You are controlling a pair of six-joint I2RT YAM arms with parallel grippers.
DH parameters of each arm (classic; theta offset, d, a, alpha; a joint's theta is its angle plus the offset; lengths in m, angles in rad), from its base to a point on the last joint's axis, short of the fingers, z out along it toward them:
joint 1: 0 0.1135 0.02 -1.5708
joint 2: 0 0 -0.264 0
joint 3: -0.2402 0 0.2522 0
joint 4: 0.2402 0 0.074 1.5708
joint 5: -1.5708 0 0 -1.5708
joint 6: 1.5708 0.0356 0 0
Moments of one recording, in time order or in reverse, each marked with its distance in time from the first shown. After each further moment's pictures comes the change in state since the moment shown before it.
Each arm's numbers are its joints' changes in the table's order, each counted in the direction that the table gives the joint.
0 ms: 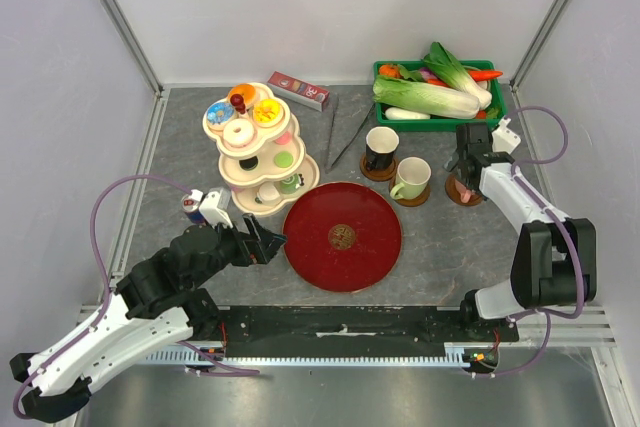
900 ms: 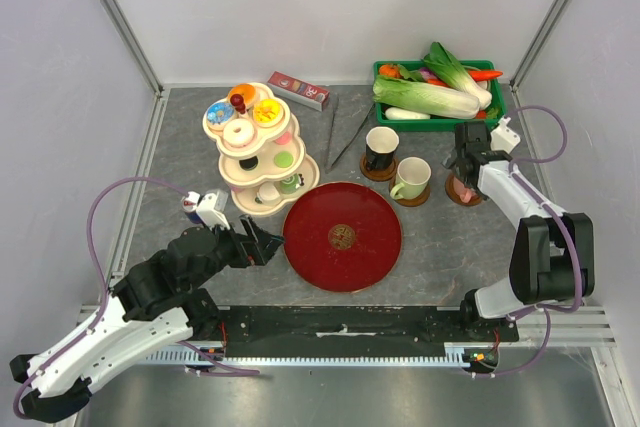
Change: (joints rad) left arm -0.007 -0.024 0.000 0.025 0.013 -0.014; right arm 0.002 0.032 -0.007 -0.026 -0.021 0.021
